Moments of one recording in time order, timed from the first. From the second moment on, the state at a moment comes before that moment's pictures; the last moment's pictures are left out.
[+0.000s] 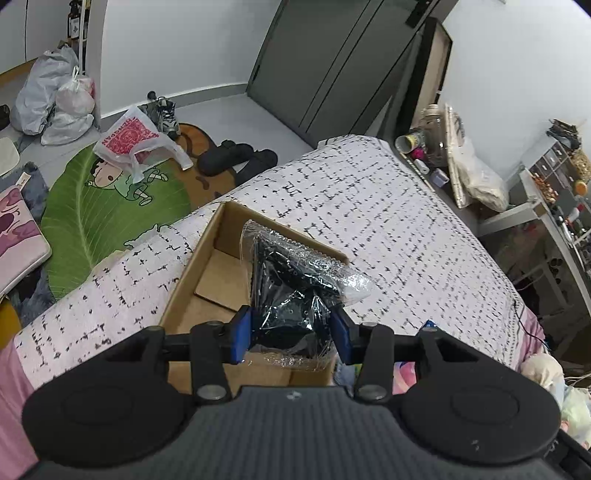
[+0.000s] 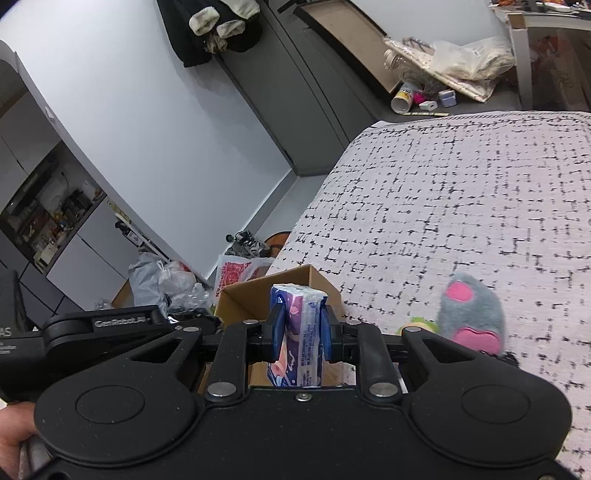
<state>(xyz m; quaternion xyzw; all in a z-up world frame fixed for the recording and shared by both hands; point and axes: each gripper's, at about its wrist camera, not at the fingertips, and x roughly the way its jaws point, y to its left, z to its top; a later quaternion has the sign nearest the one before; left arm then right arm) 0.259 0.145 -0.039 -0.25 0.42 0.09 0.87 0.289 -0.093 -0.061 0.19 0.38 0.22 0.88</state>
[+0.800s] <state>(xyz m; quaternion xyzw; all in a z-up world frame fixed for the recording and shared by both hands) 0.289 0.175 -0.076 -0.26 0.42 0.14 0.86 0.342 -0.045 -0.096 0.19 0.42 0.23 0.86</state>
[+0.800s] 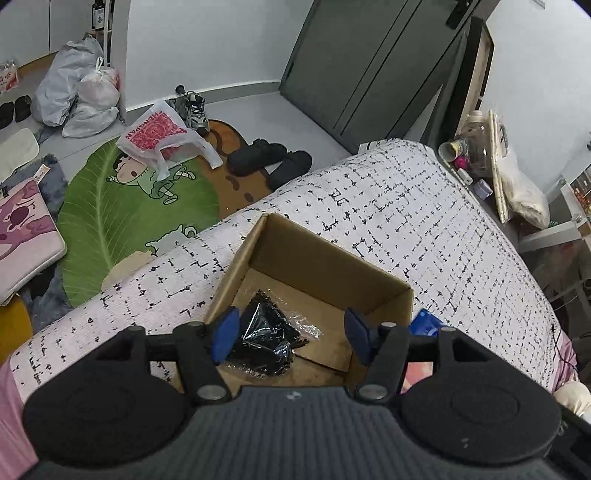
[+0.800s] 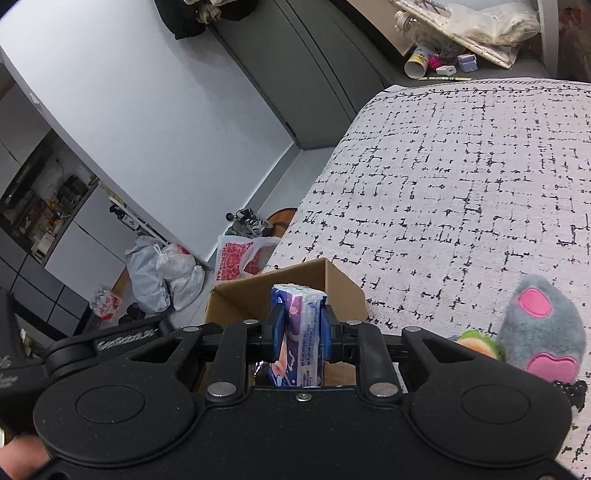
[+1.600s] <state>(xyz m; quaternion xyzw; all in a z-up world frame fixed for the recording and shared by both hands) 0.229 0.143 -0.038 -0.24 0.37 0.15 0.88 0.305 -0.085 -0.050 0.18 0.37 0.23 0.88</state>
